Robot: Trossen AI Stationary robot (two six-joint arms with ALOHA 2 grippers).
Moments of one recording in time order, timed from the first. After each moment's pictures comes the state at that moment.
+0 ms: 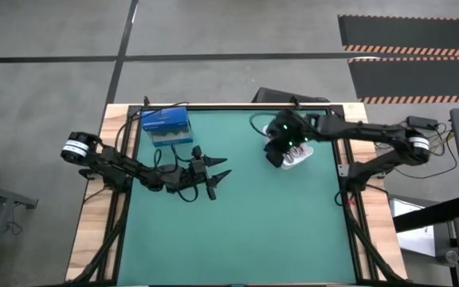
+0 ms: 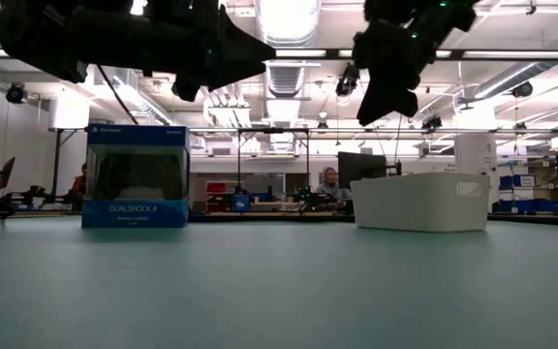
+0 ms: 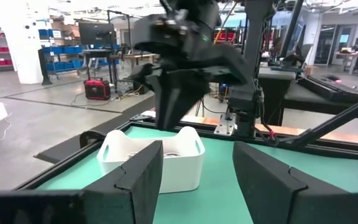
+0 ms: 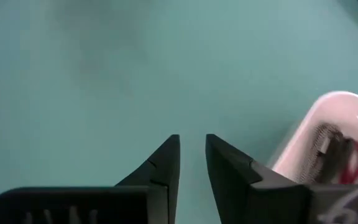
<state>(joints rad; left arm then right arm) -0.19 1.52 0.56 1.07 -0.53 0.00 -0.32 1.36 1.07 -0.61 -0.15 0.22</state>
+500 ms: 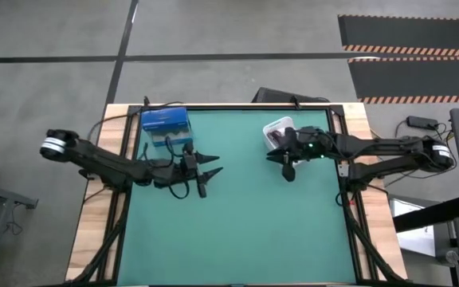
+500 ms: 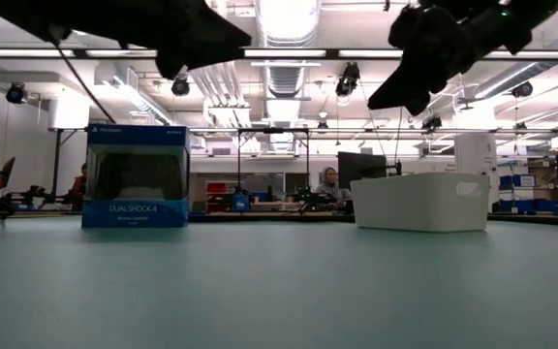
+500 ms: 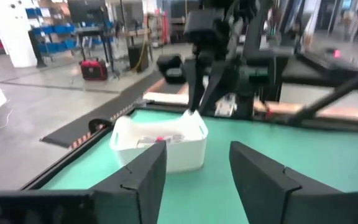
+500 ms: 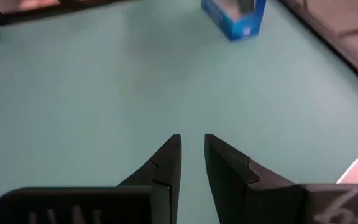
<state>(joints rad) -0.19 1.26 0.58 0.66 -0.52 -0.02 -0.21 1.08 0.66 -0.12 -0.13 0.06</state>
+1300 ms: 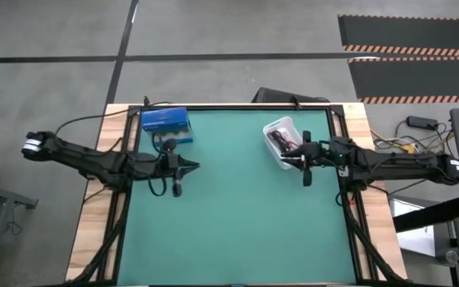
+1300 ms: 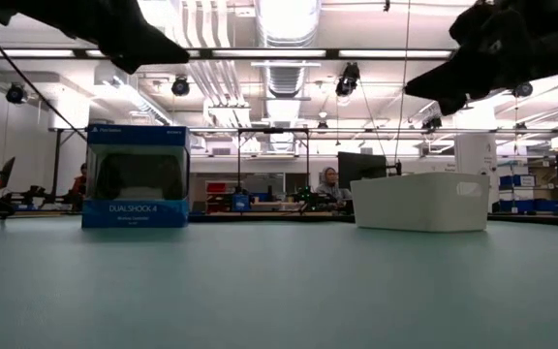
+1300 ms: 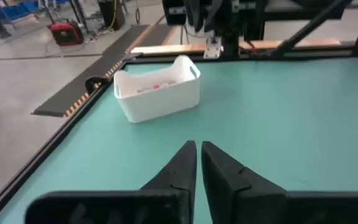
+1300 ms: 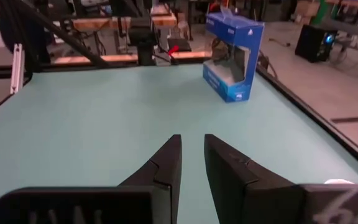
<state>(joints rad) -0.19 0.87 0.56 0.03 -0.42 -0.02 -0.20 0.69 0.28 0.22 -0.14 -0.02</state>
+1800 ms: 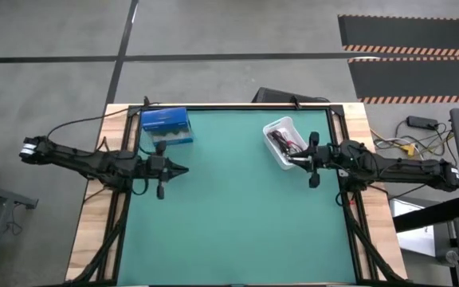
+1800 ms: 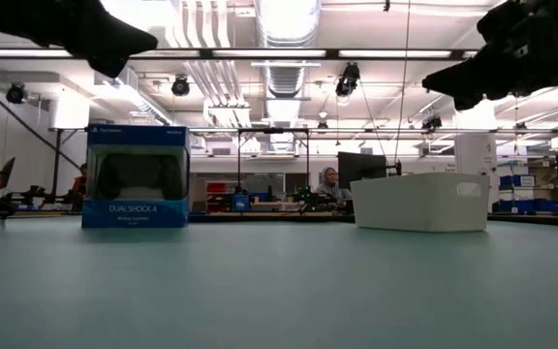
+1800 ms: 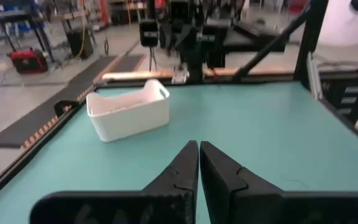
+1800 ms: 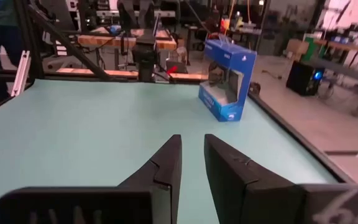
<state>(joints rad) -0.19 0.60 0.41 0.04 -0.26 0.01 -0.20 0.43 0.17 0.21 -0.13 -0.11</state>
